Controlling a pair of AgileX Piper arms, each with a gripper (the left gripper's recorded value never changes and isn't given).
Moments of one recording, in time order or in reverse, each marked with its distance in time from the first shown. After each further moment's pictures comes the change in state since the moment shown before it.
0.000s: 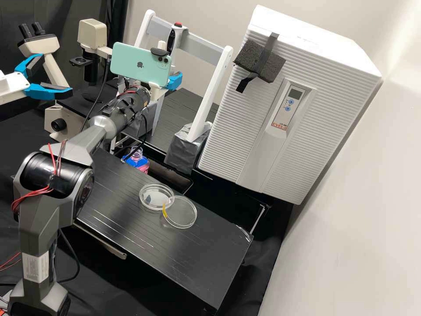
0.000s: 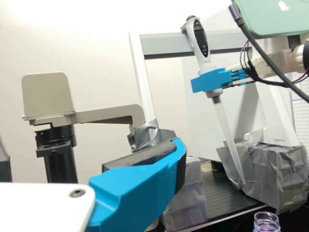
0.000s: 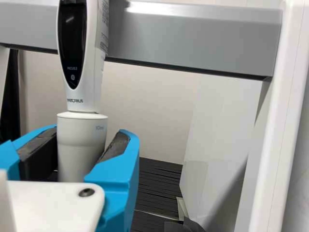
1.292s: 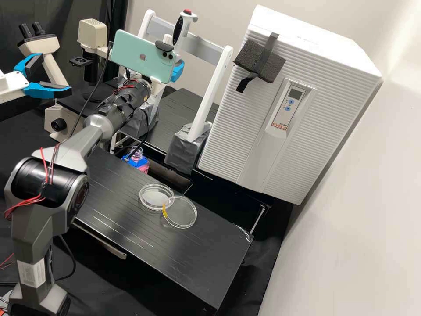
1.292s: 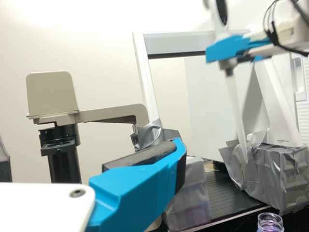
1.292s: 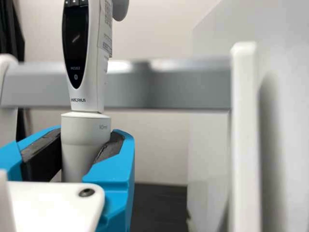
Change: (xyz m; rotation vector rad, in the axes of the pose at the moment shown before) left arm 0.000 0.000 -0.003 -0.009 0.004 0.000; right arm -0.021 0.028 -0.016 0.124 0.062 0.104
